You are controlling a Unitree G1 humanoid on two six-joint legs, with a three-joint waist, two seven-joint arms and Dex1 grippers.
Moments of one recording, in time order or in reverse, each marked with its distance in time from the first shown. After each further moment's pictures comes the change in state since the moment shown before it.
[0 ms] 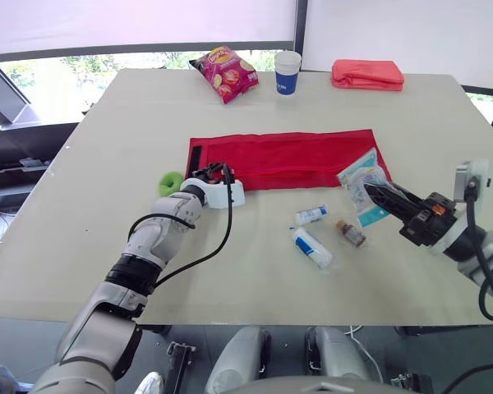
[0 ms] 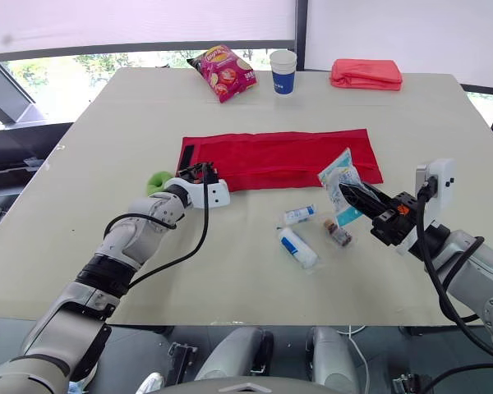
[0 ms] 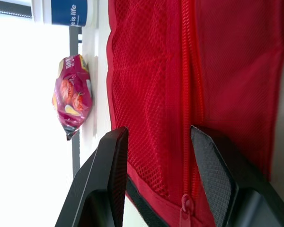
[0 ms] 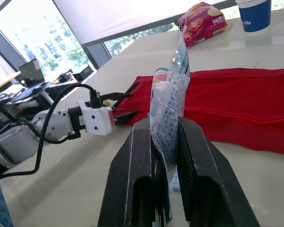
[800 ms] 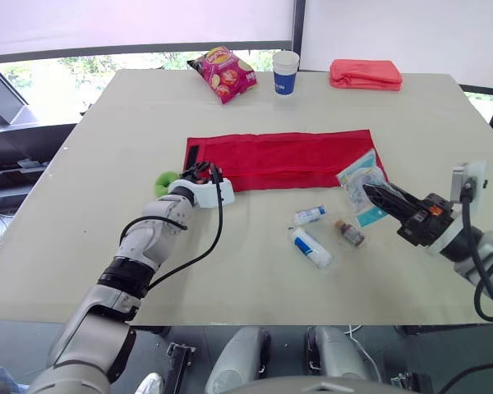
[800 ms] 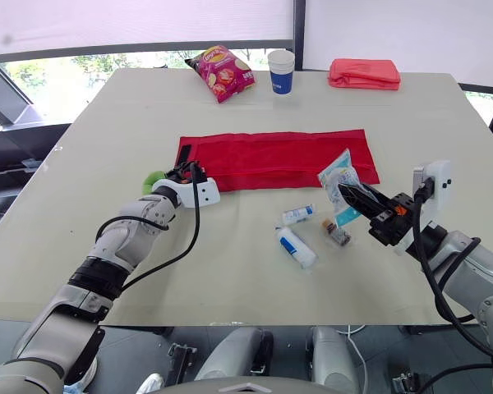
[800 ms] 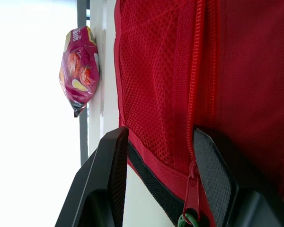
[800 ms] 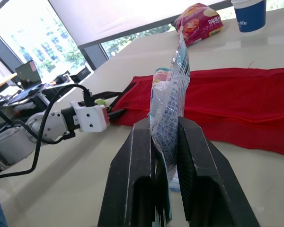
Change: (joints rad) left arm 0.022 0.030 0.012 0.017 -0.013 0.043 0.065; right arm -0.002 0.022 0.011 0.000 -0.036 -0.002 0.004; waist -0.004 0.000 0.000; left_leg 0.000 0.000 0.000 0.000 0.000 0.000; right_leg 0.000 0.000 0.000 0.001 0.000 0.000
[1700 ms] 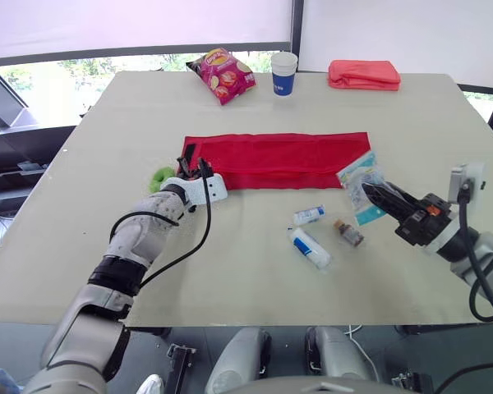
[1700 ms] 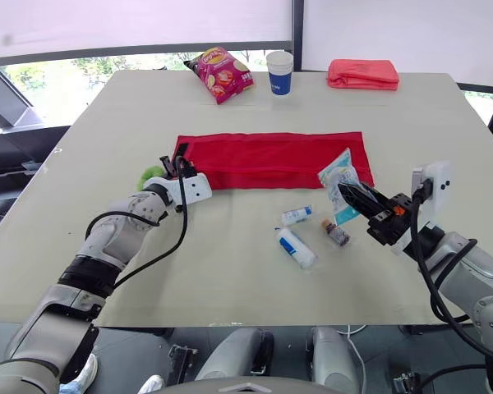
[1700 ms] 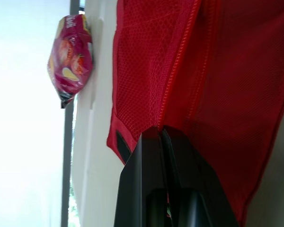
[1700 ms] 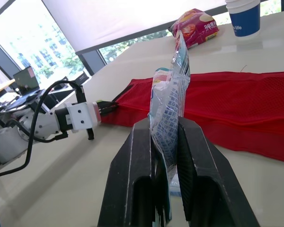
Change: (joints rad) left arm 0.022 0.031 0.075 -0.044 -0.191 -0.005 -0.188; right arm -0.001 0.040 0.014 -0.001 -0.035 -0.004 0.002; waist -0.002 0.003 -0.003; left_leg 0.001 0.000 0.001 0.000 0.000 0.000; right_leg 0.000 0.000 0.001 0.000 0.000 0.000
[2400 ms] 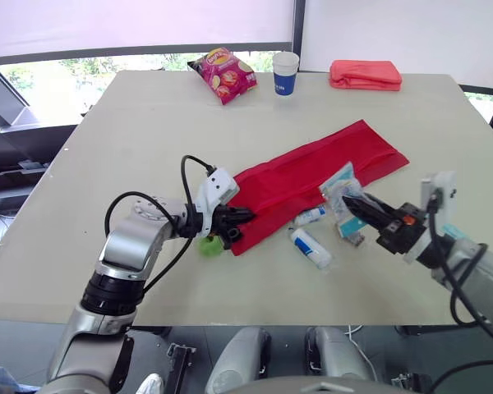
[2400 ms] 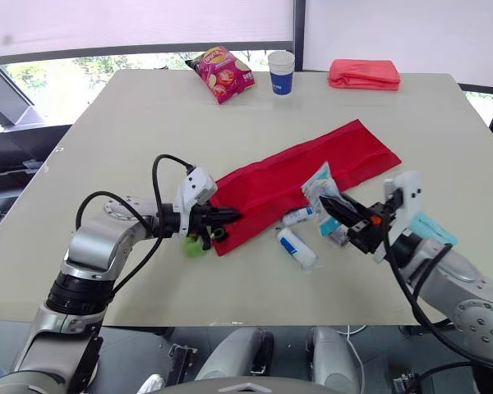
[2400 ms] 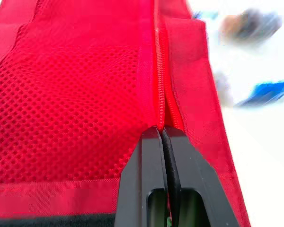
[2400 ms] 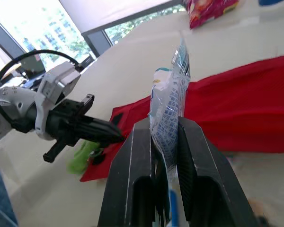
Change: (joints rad) left arm 0.052 -0.081 0.160 -0.526 -0.834 0.925 -0.570; right arm -0.037 0.079 0.182 -0.032 -0.032 0.050 -0.132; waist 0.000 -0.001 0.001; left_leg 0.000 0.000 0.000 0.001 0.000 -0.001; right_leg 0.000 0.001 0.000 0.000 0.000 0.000
